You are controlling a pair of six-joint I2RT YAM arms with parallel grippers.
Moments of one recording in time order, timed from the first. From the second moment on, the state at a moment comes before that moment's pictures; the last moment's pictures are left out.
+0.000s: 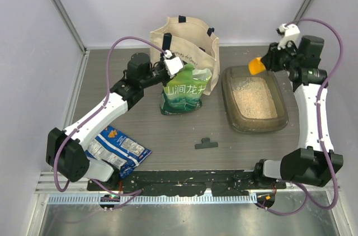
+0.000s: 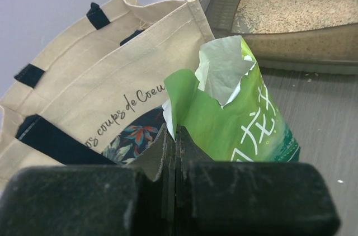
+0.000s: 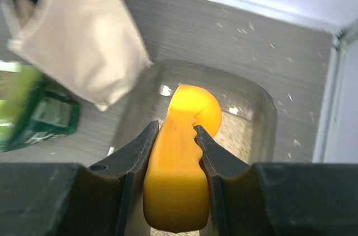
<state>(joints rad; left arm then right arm) -0.56 1.40 1.19 0.02 0.44 0.55 -0.26 1.29 1.35 -0.50 -0.47 -0.22</state>
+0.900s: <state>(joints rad) -0.56 1.32 1.17 -0.04 0.36 0.26 0.23 1.61 1.95 -0.91 -0.75 -0.11</state>
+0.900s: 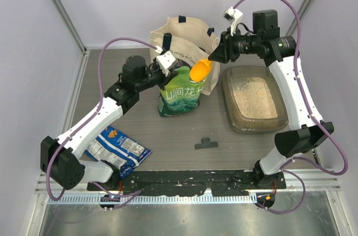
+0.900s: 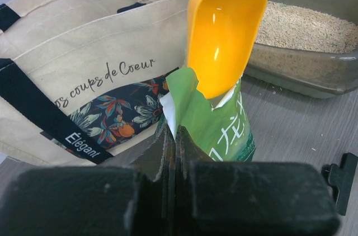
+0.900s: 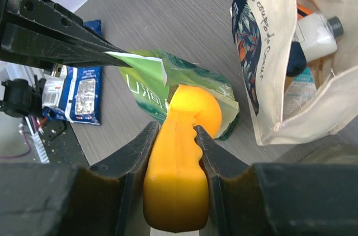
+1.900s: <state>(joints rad) -0.56 1.37 1.30 -0.12 0.48 0.42 0.47 1.64 1.77 -0.79 -0.19 0.04</state>
